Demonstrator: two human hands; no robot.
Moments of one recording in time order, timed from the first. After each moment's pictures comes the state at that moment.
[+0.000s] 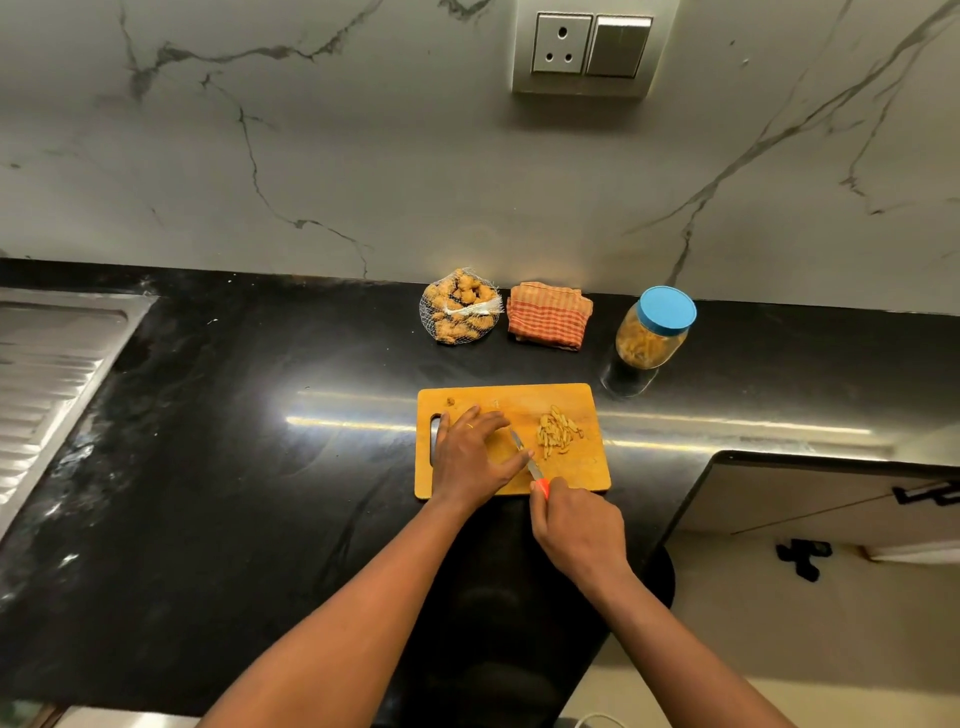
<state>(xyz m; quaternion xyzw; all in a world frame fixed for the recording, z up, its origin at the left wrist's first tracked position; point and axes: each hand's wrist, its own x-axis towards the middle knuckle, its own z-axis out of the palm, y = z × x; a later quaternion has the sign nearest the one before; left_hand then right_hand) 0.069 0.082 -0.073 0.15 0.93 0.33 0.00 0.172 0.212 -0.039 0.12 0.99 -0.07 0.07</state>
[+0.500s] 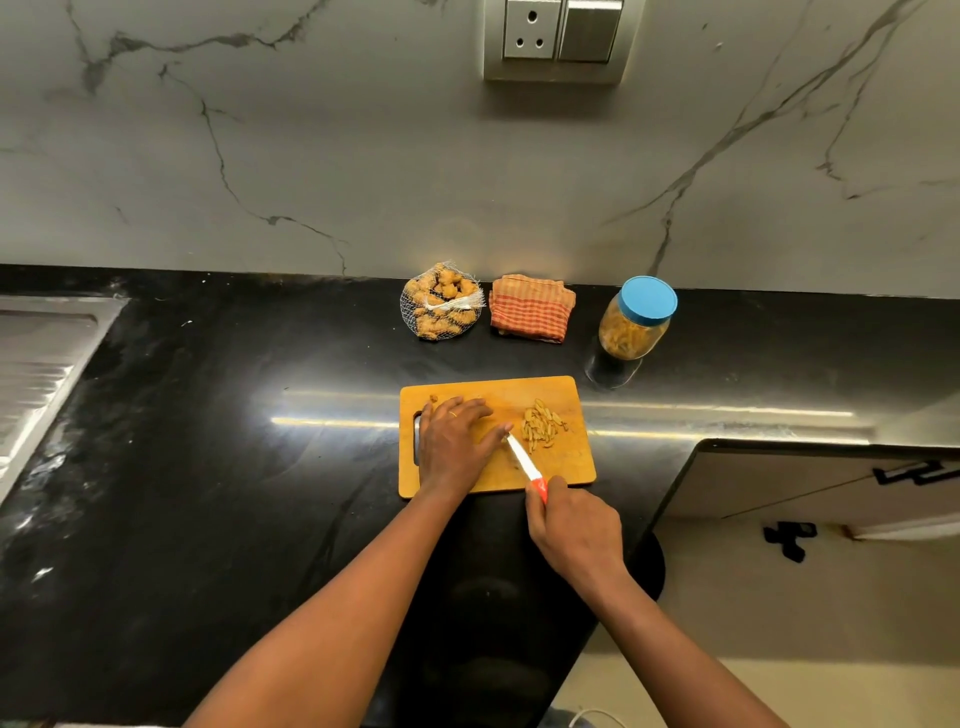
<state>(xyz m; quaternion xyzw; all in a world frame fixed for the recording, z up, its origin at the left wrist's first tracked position) 0.057 0.090 -0.078 0.12 0.94 0.32 -0.02 0.181 0.221 -0.042 0.15 0.98 -0.08 0.08</state>
